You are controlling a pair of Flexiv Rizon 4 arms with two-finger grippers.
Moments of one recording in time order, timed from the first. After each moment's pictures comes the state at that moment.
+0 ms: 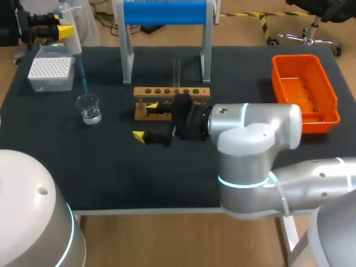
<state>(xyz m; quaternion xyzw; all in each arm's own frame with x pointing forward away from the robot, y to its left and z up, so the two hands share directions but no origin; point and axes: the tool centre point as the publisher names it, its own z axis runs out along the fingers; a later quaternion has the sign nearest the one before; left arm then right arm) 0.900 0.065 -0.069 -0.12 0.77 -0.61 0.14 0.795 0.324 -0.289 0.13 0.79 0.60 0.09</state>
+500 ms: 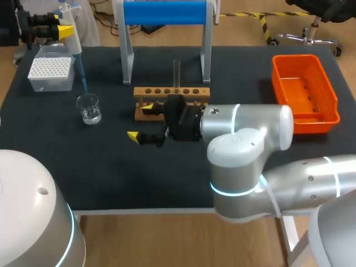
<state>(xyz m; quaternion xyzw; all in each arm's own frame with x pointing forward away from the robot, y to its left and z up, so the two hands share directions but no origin) 0.900 0.065 -0.069 -0.12 0.77 -0.61 0.14 0.799 0.336 -0.297 0.14 0.79 0.59 0.09</state>
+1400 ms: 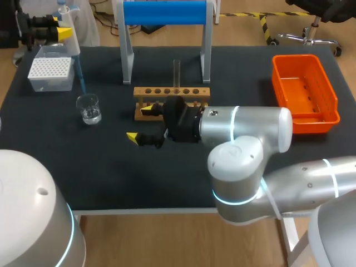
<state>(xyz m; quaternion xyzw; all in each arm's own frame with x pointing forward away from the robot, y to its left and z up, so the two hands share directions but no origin) 0.909 0.074 -0.083 -0.13 0.77 -0.60 0.15 0.798 0.338 -0.299 0.14 0.79 0.59 0.09</state>
